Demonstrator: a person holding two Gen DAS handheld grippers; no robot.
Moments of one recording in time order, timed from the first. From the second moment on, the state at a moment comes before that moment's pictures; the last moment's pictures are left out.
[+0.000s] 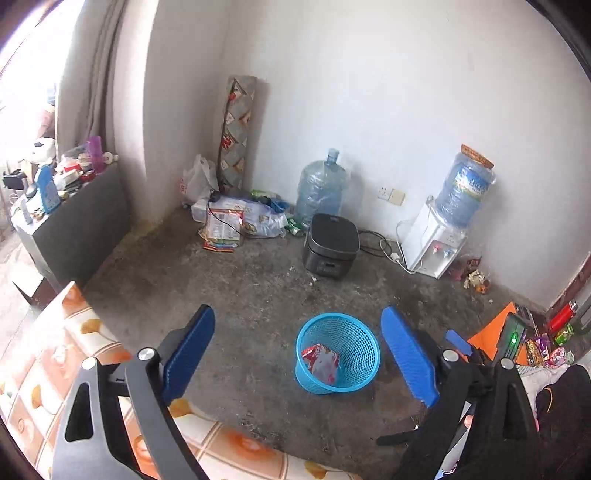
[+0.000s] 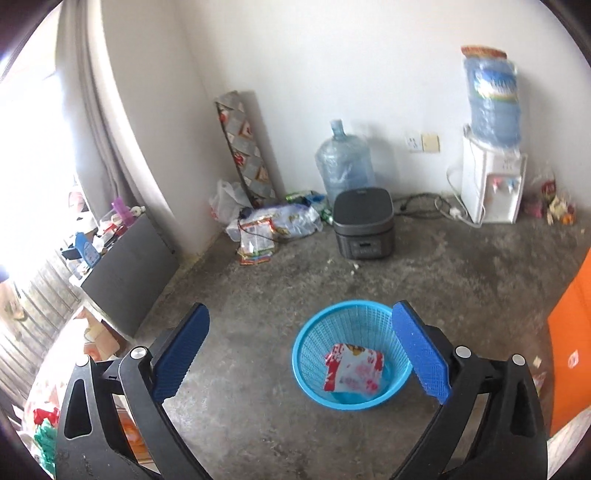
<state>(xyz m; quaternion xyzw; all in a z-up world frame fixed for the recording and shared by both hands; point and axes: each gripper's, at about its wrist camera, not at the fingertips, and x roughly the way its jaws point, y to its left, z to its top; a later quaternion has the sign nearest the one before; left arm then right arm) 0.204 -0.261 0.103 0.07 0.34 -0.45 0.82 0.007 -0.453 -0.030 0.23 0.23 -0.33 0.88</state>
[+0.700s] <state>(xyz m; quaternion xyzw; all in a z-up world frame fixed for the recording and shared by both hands) 0.108 0.016 0.175 -0.02 0.22 -0.31 0.92 0.046 -0.289 0.051 0.10 0.21 -0.12 0.97</state>
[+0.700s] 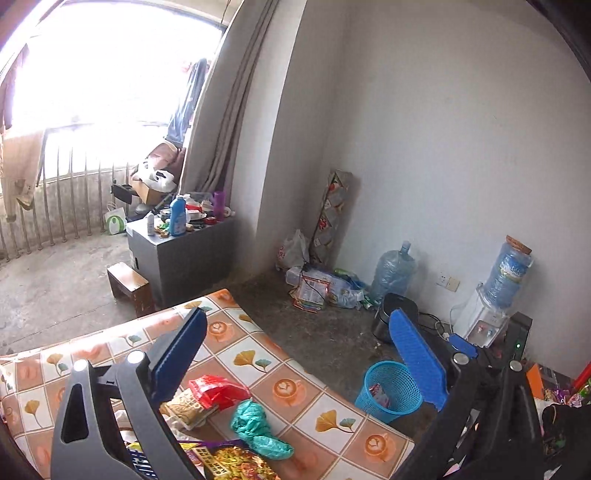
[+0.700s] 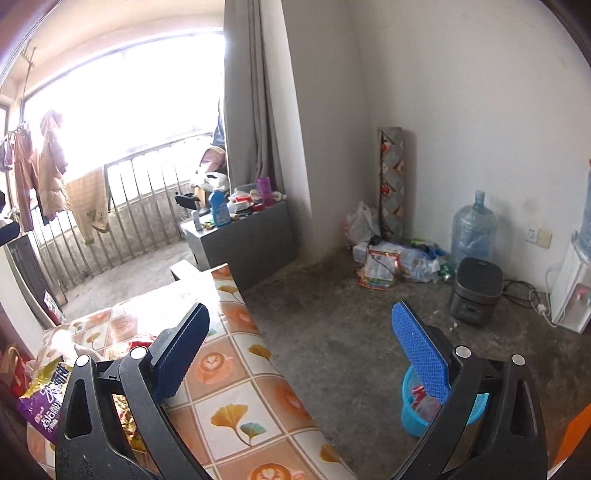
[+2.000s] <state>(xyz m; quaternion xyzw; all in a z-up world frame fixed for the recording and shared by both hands) 0.237 0.042 0.079 0.04 0.48 -0.31 0.82 0.129 -0.185 -0.019 0.23 0.43 0.16 0.86</state>
